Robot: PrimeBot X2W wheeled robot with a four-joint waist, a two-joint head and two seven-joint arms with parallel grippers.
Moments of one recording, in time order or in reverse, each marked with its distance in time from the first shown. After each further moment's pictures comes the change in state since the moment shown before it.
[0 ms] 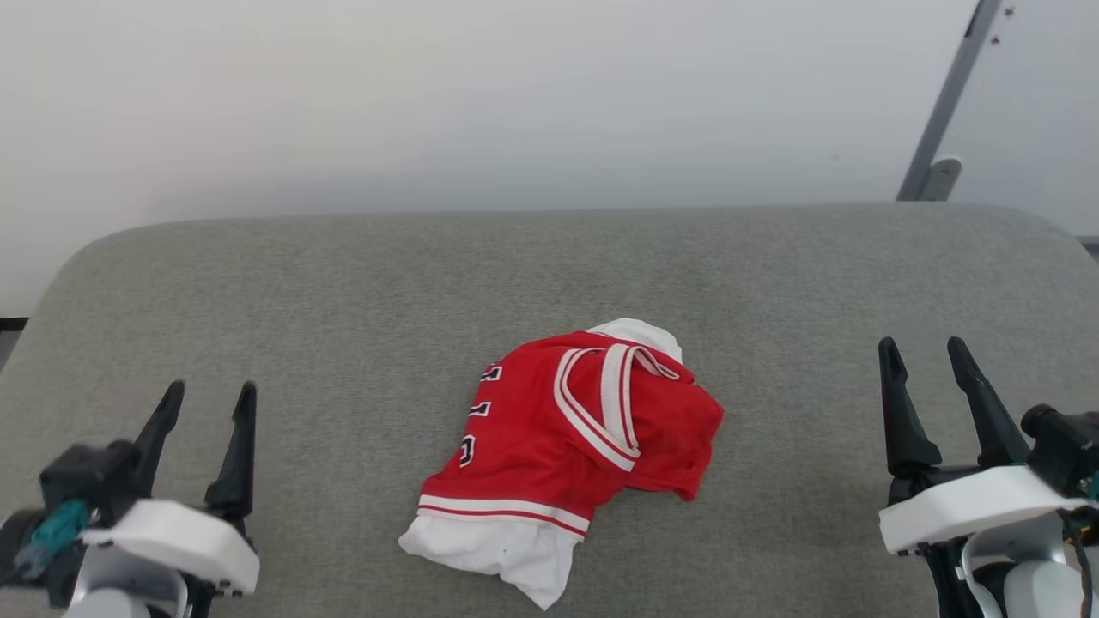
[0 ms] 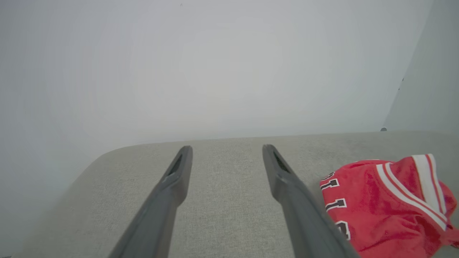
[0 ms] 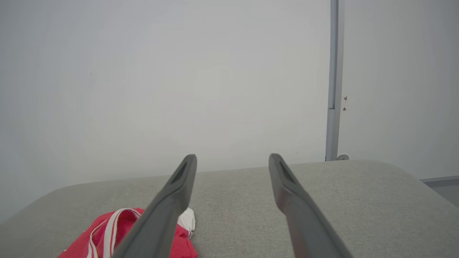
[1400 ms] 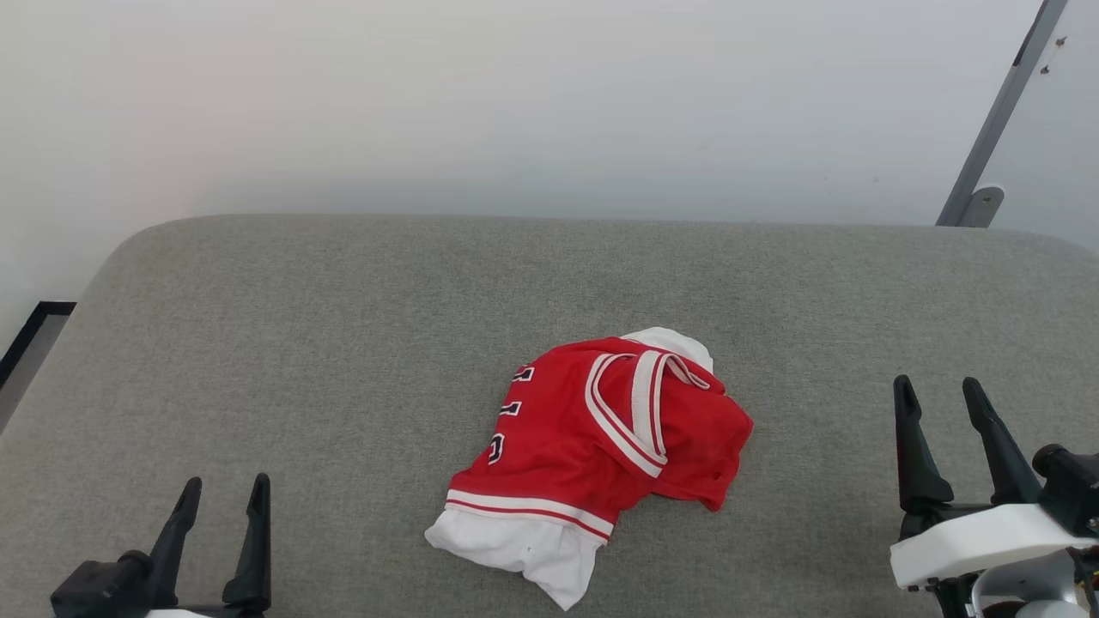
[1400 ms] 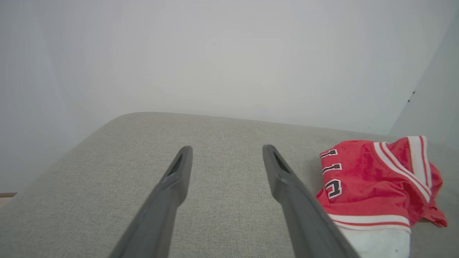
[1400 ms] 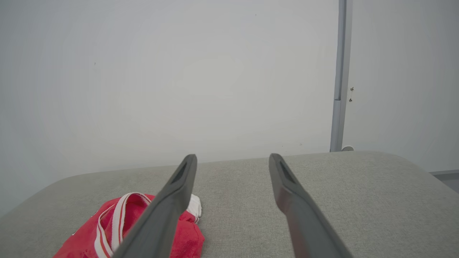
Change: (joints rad) left arm 0.268 -0.317 0.359 -0.020 0.264 -0.239 -0.005; right arm 0.080 0.019 -0.040 -0.021 -0.021 0.000 -0.007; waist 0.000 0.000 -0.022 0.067
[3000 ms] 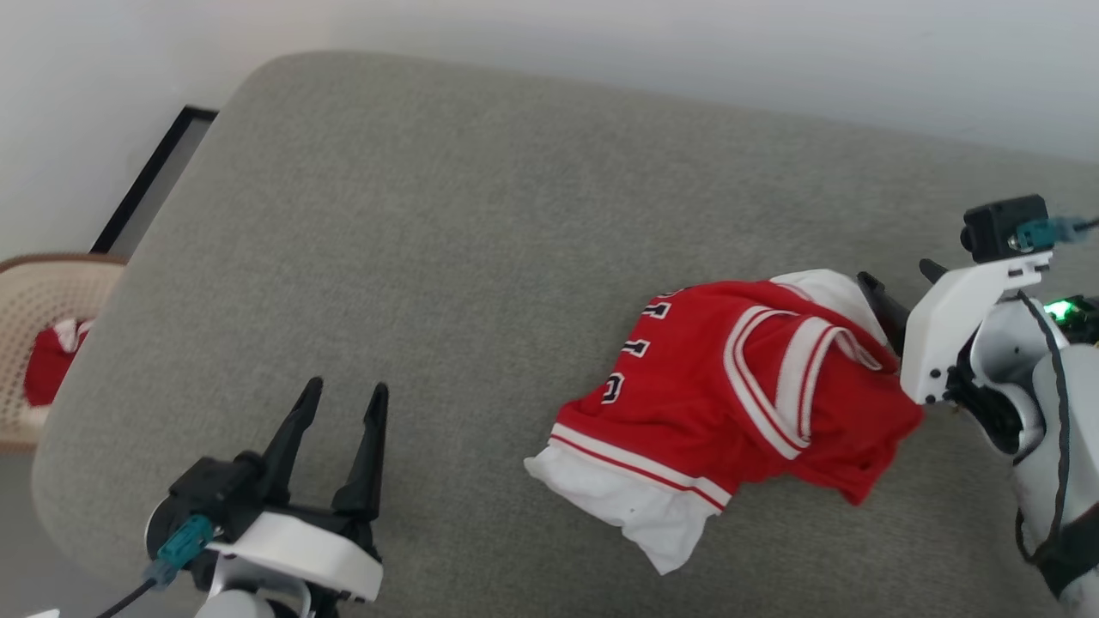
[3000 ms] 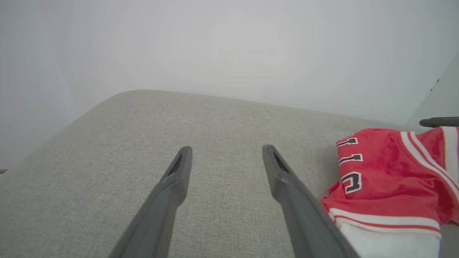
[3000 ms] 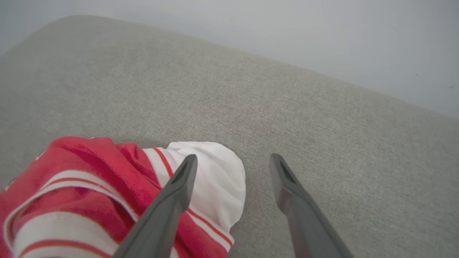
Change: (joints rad) left arm -0.204 -0.079 -0.143 0.055 0.034 -0.042 0.000; right arm -0.562 -0.276 0.288 0.460 0.155 0.000 0.471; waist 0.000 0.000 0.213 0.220
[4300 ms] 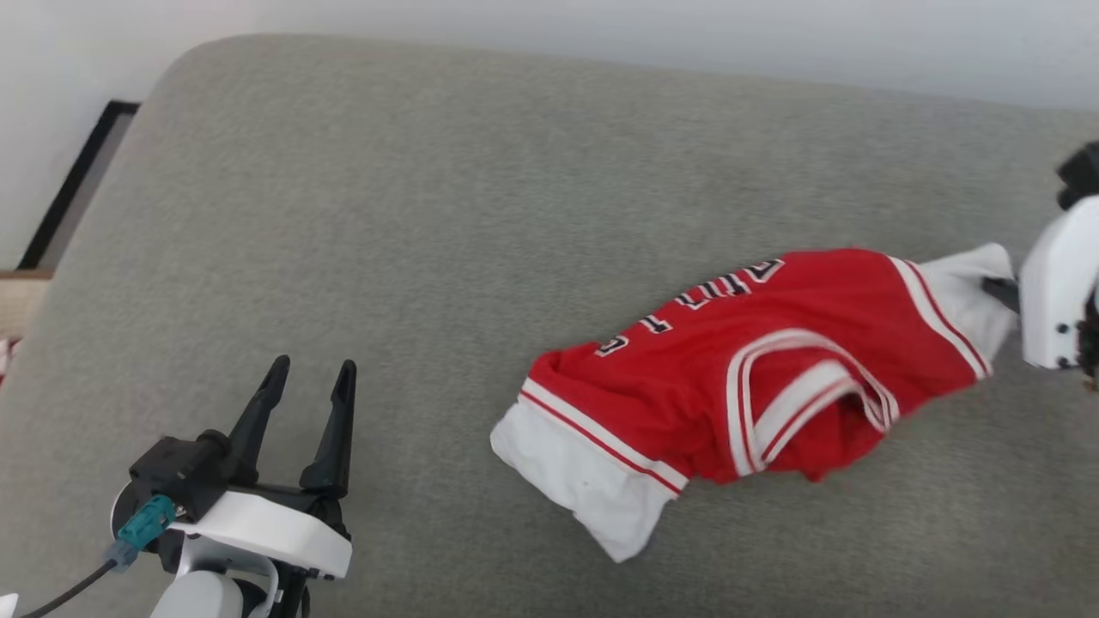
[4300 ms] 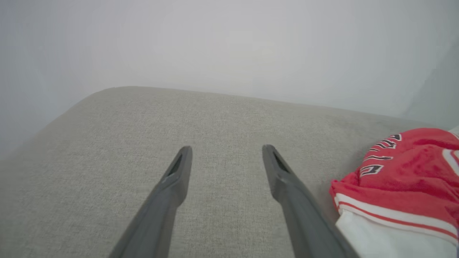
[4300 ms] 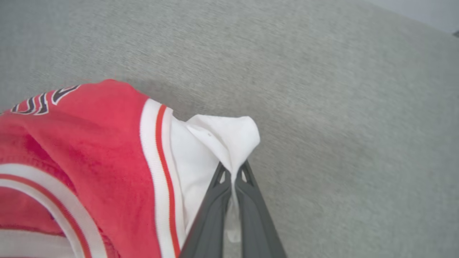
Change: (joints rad) left arm -0.049 0.042 0.010 0.018 -0.043 0.000 0.000; right arm -0.132 -0.263 0.137 -0.004 0.282 0.000 0.414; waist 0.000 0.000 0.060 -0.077
